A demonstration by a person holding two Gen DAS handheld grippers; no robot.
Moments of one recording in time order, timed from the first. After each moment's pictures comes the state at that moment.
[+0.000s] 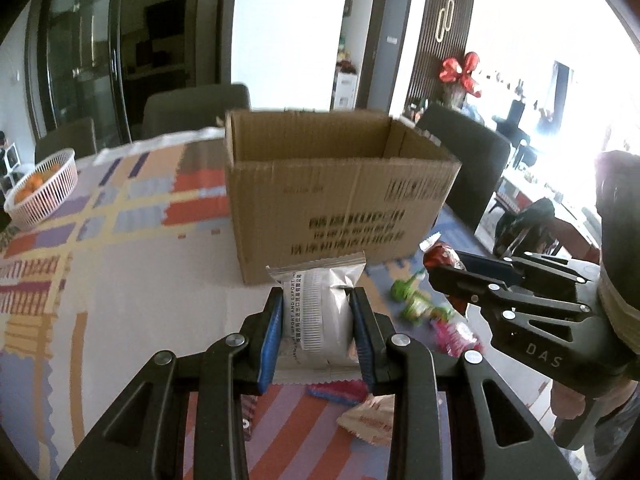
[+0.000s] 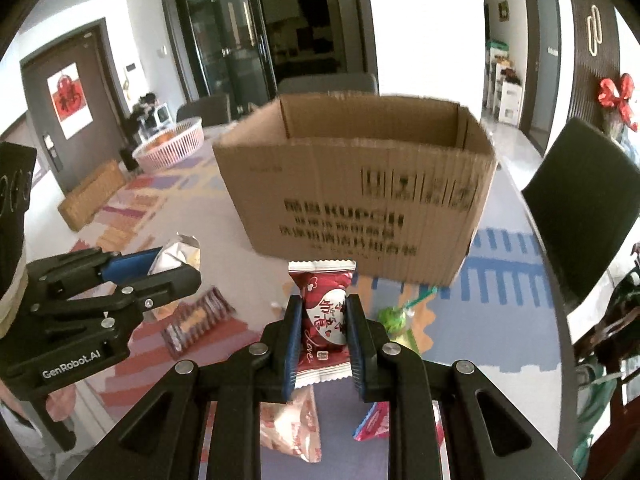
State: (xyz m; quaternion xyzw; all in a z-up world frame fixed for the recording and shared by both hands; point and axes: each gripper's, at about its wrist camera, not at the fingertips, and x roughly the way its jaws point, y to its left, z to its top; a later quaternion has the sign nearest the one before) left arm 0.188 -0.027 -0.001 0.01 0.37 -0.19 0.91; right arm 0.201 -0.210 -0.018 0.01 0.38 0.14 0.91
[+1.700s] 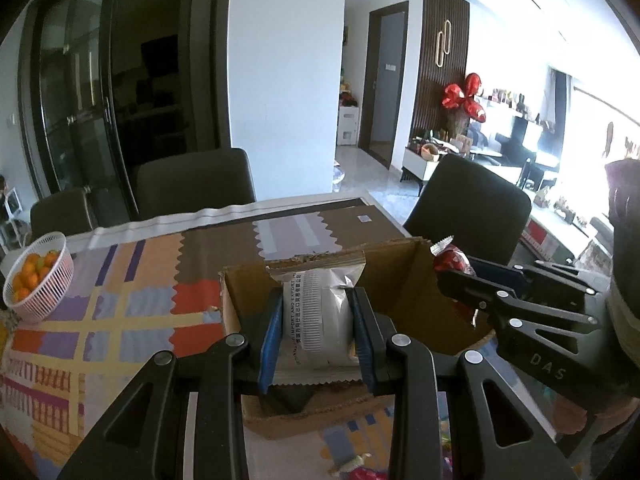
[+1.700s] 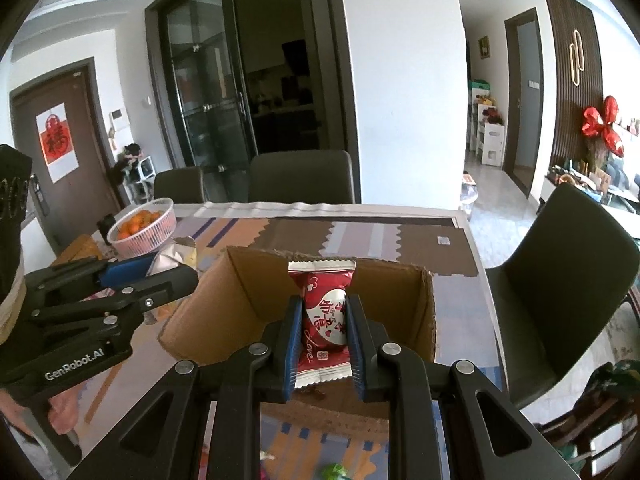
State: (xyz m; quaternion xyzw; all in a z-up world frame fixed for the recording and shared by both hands) left arm 0.318 -0.067 0.071 0.04 0.31 -0.18 0.93; right arm 0.312 -0.236 0.072 0.02 0.31 0.11 0.95
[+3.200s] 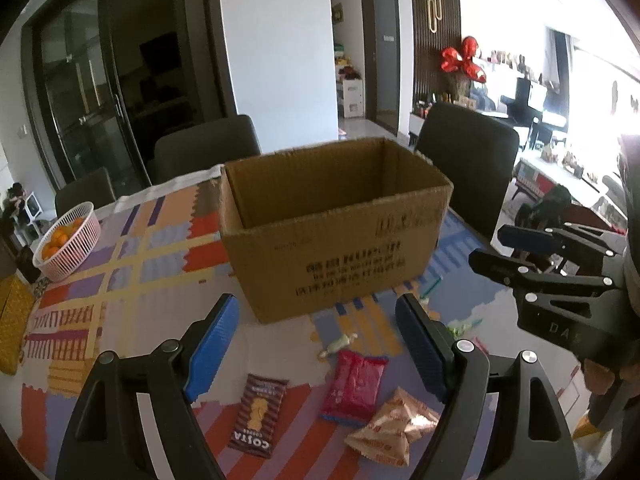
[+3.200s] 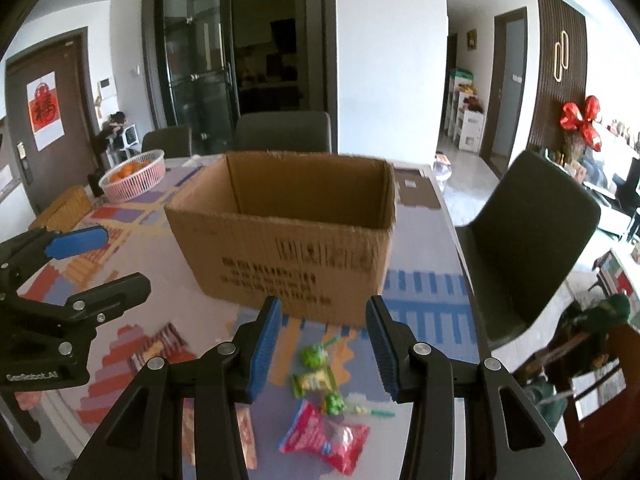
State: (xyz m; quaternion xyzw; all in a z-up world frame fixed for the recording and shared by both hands) left arm 0.188 -0.068 0.024 0.09 0.35 -0.16 0.92; right arm 0.195 -0.247 0.028 -0.02 0.34 0.07 0.94
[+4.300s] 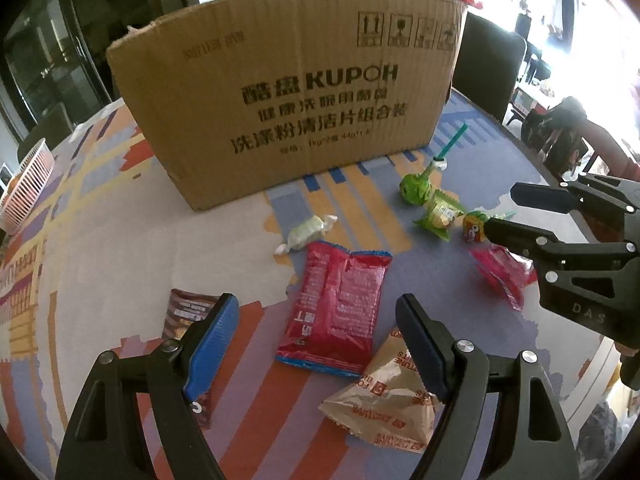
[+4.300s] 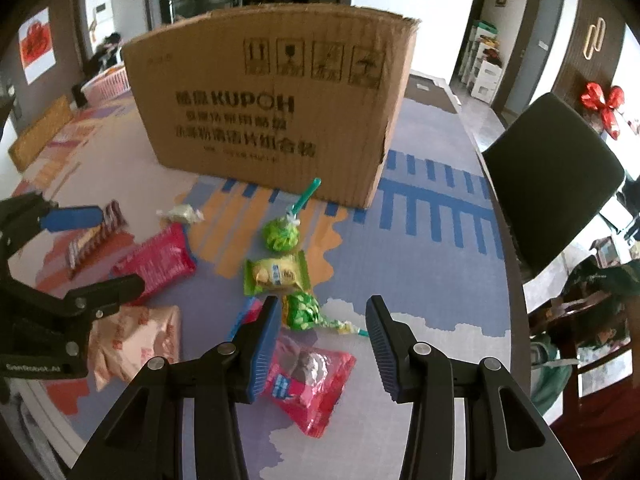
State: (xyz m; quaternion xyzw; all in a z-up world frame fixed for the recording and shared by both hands) left arm 0.206 -0.090 -0.094 0.12 0.49 -0.17 0.85; right arm 0.201 -0.254 -0.076 -0.08 0.47 0.07 0.88
